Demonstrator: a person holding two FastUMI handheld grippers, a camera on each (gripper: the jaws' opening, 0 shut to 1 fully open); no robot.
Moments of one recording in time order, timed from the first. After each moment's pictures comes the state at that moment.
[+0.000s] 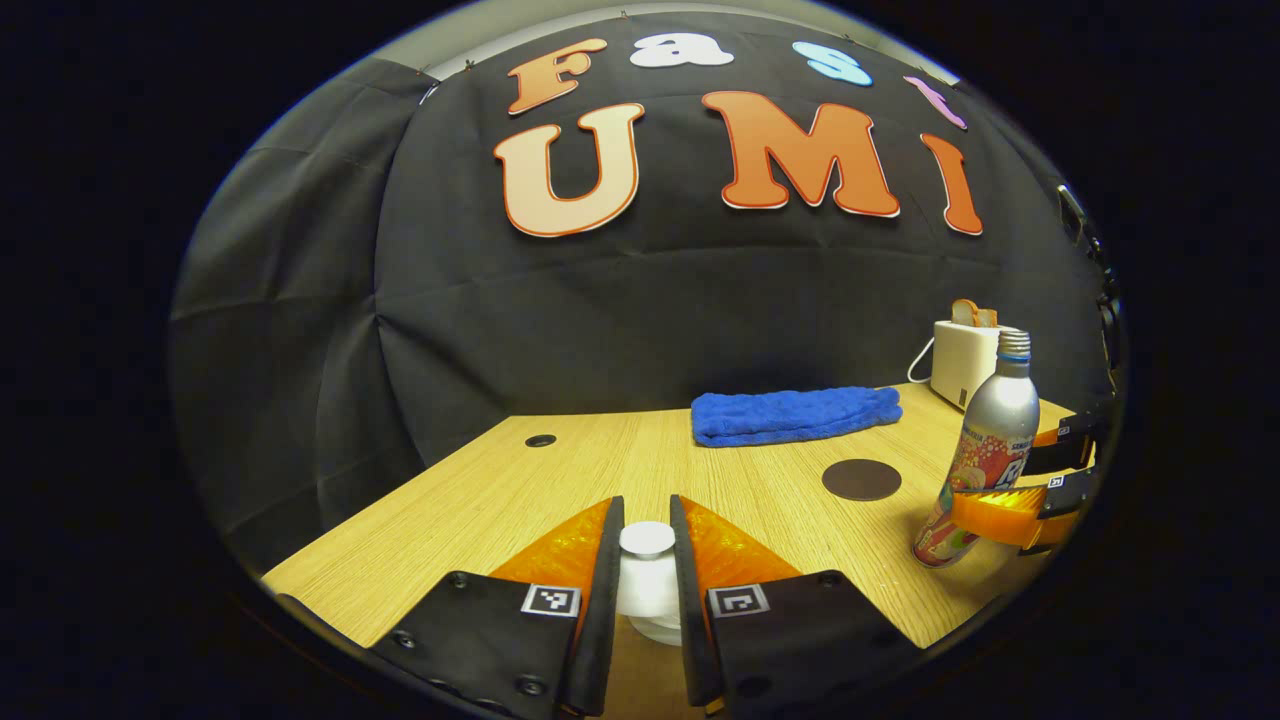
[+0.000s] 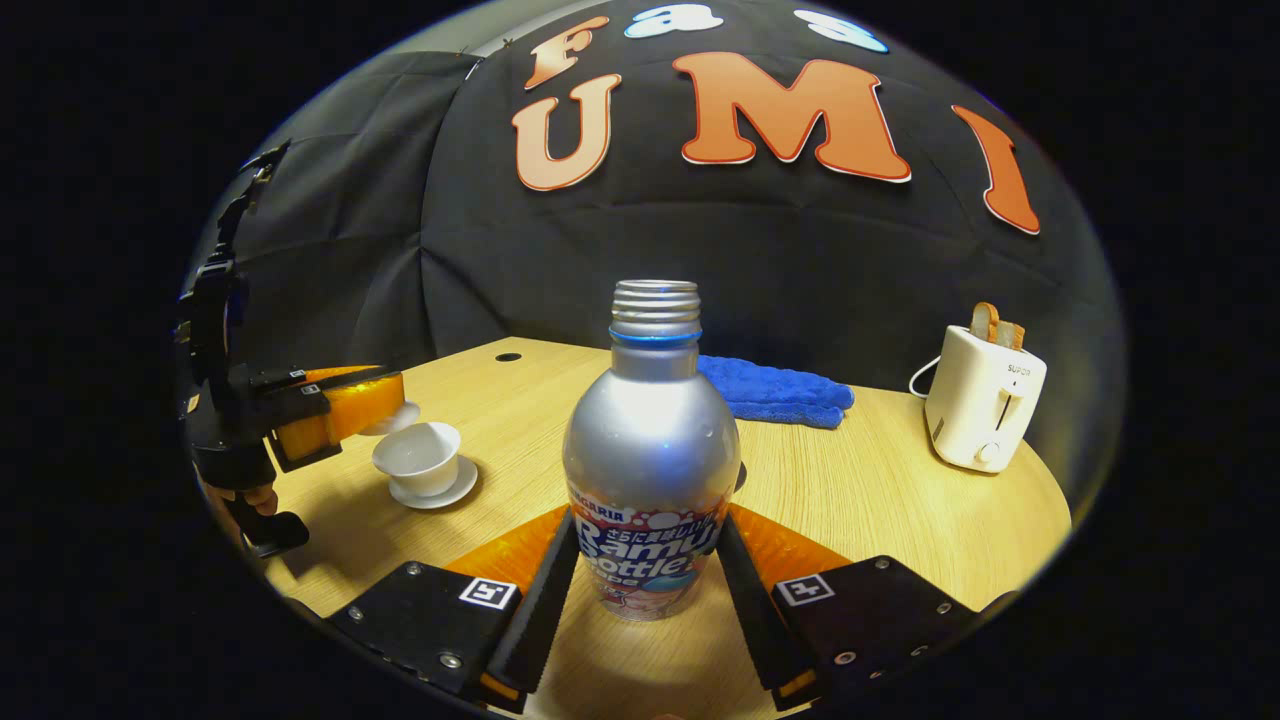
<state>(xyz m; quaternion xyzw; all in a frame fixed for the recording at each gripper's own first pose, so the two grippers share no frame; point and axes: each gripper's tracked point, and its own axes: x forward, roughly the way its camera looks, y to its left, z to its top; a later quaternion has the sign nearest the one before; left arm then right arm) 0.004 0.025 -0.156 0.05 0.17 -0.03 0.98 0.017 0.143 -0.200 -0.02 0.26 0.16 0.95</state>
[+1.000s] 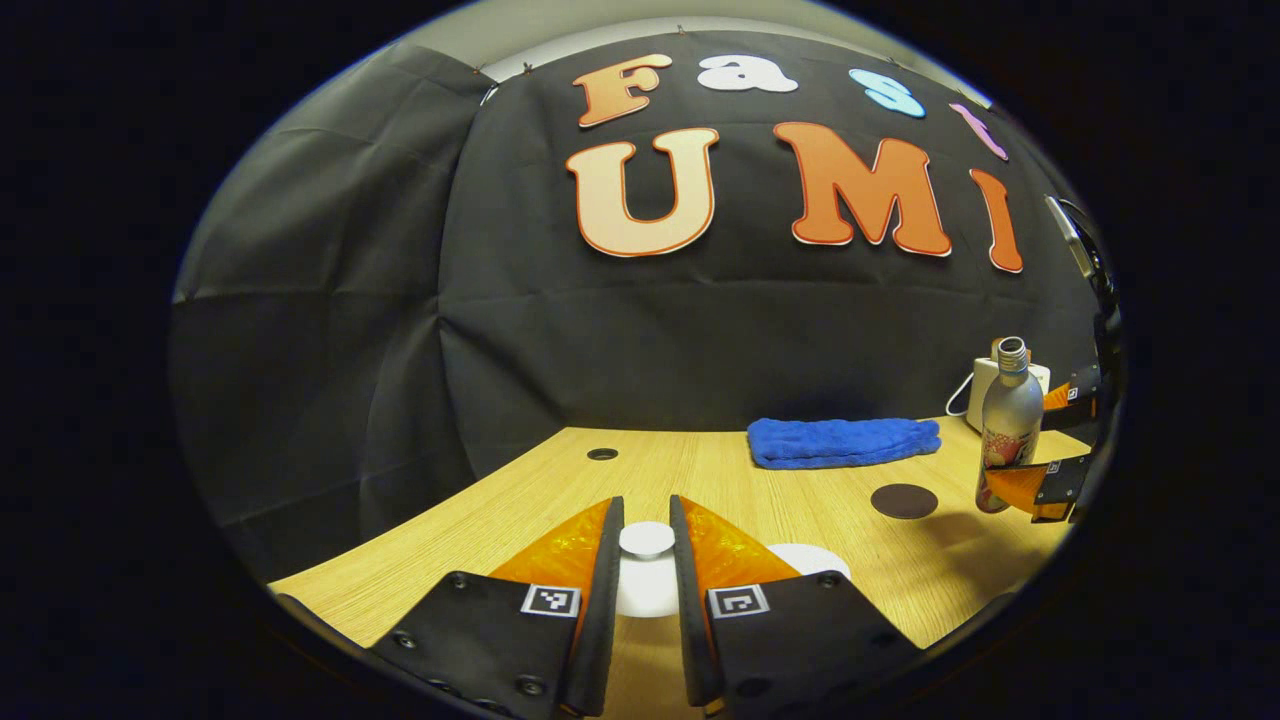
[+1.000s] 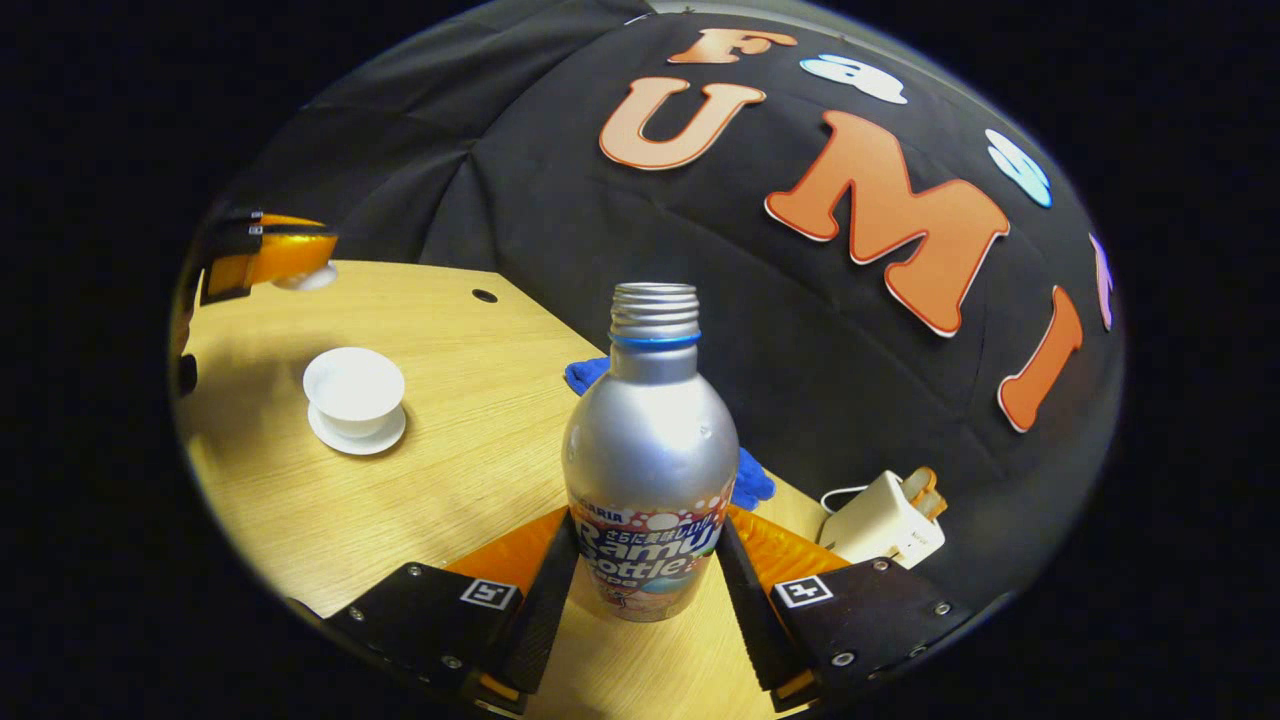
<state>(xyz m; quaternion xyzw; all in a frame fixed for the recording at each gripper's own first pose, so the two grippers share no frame) -0.008 0.098 -0.127 0.03 0.14 0.03 0.99 0.058 0.139 -0.157 -0.29 0.21 0.14 0.92</state>
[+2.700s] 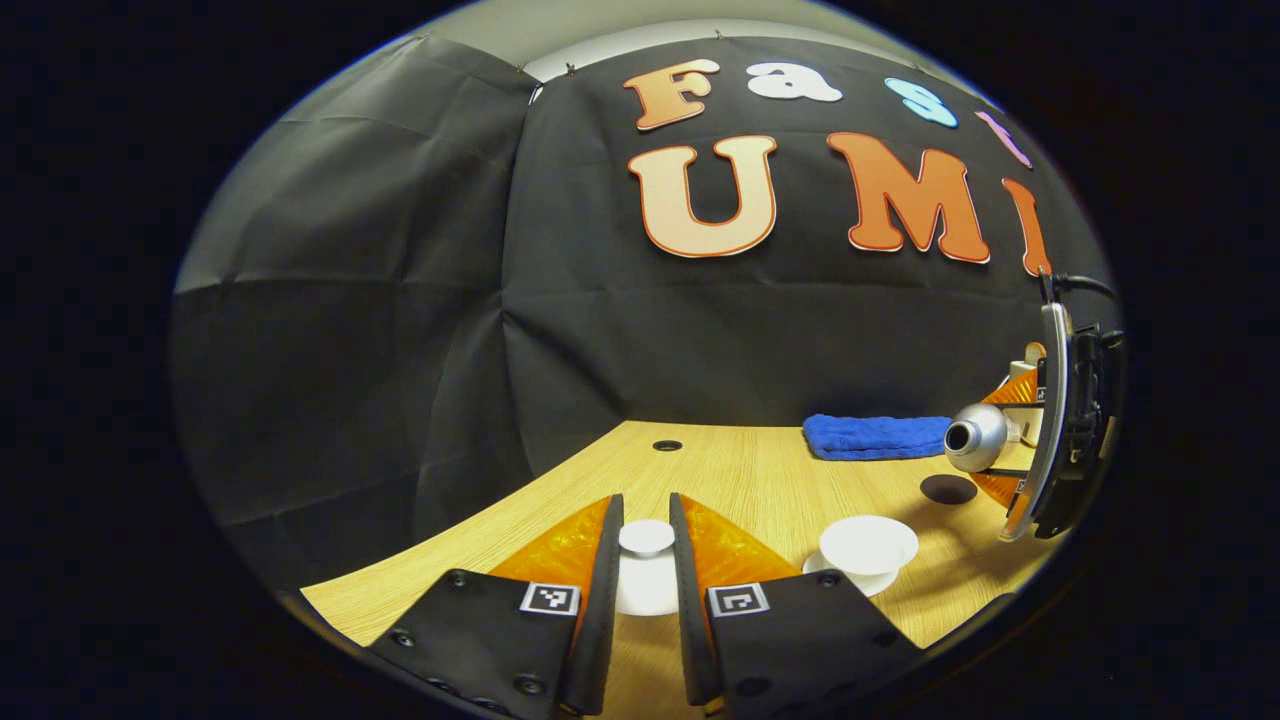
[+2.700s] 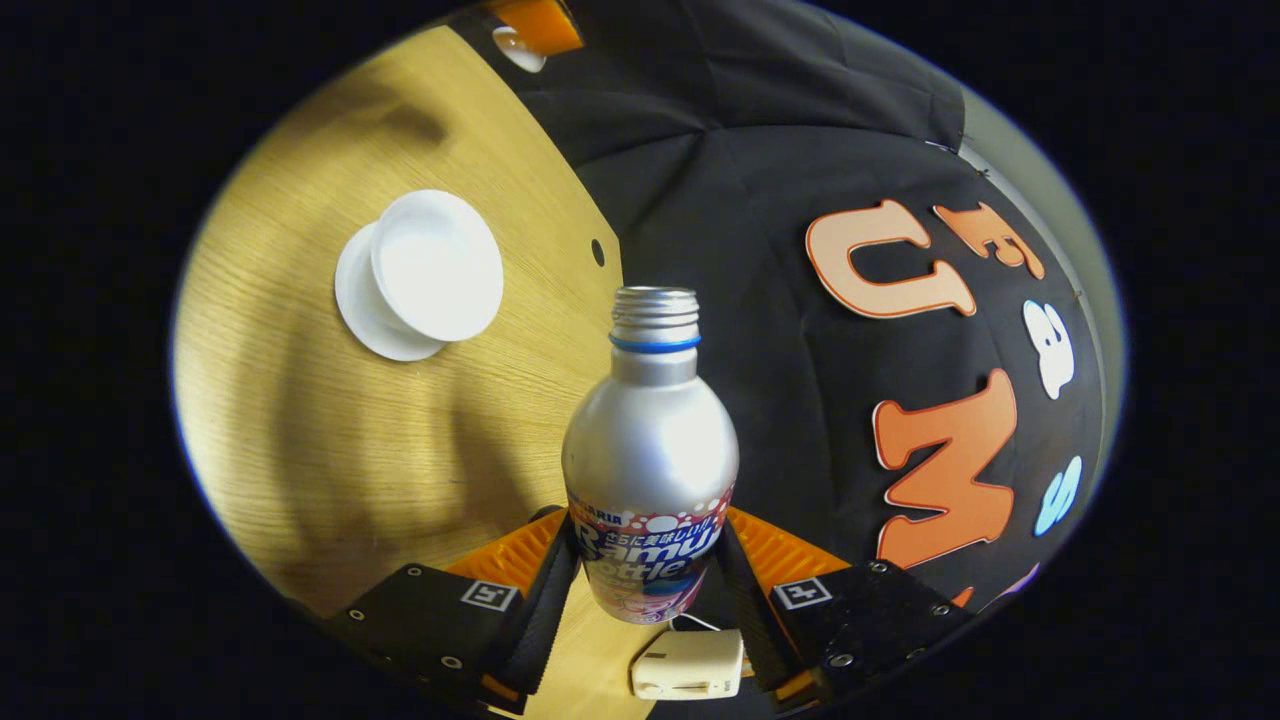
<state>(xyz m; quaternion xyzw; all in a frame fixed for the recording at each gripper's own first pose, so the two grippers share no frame) -0.045 0.165 -0.121 0.02 0.15 0.09 0.99 0.053 0.199 -0.179 -0.63 0.06 0.22 0.75</state>
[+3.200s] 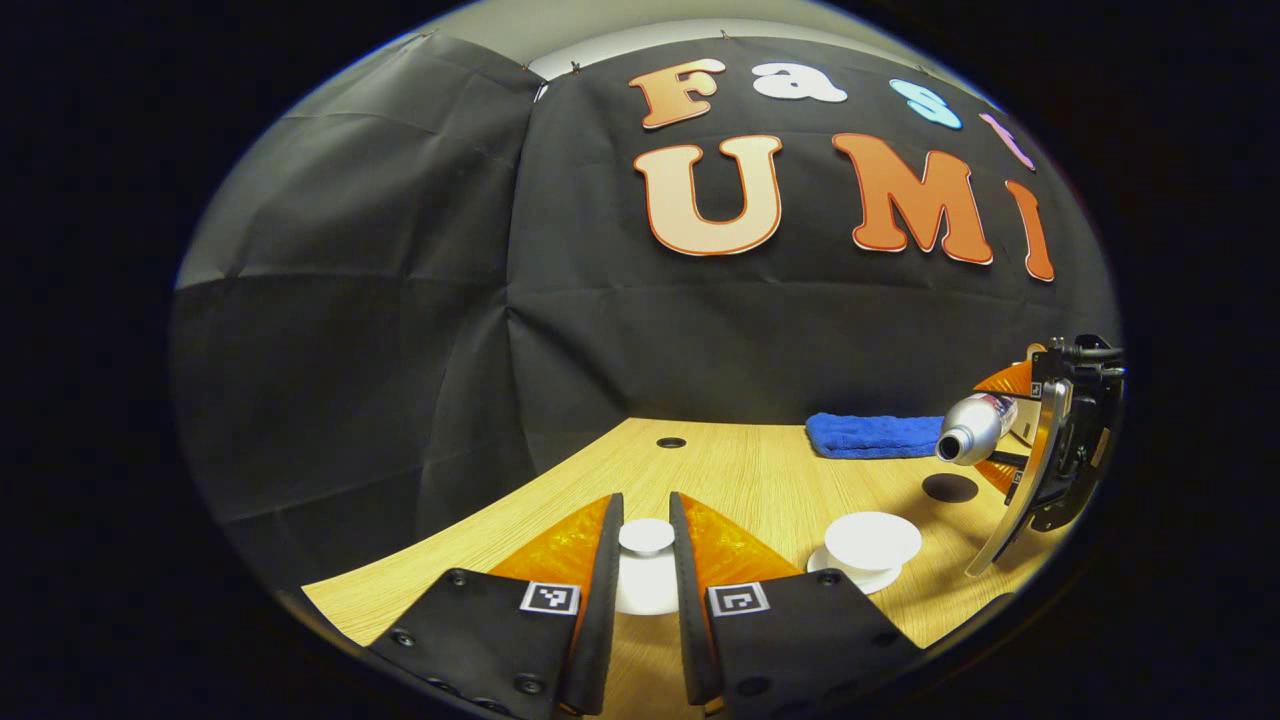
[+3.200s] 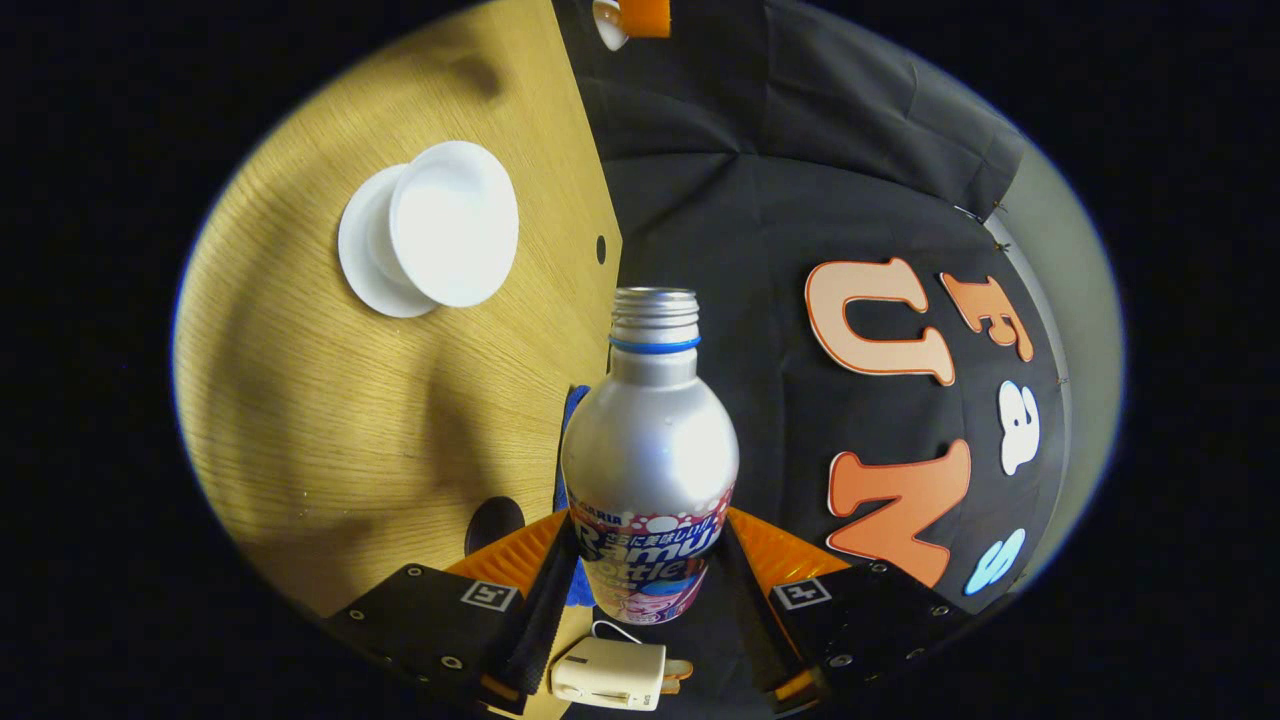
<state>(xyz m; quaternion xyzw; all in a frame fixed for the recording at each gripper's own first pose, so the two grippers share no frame) -0.048 0.169 -0.124 0.02 0.15 0.09 0.98 0.060 0.208 -0.166 -0.69 0.00 0.20 0.69</state>
